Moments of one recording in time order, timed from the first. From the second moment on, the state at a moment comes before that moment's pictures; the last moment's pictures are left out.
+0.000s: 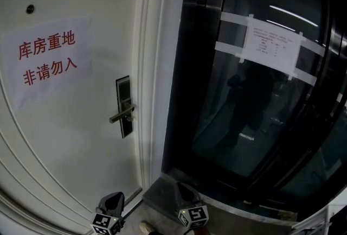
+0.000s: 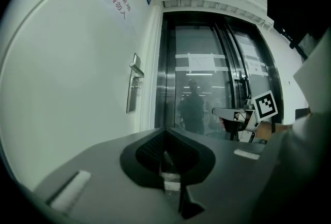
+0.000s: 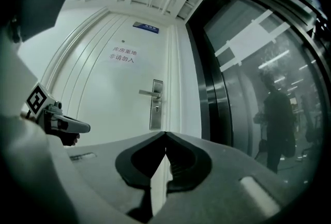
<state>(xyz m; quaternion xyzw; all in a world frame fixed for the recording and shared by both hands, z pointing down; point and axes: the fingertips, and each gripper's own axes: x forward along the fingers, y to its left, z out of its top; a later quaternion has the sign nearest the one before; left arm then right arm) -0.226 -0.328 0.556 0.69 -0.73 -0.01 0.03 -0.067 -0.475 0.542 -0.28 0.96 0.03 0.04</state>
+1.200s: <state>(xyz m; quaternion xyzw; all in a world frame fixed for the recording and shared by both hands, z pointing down) -0.235 -0.330 0.563 0.68 -0.73 -0.01 0.03 -0.072 -0.472 0.548 -0.27 0.96 0.02 0.03</state>
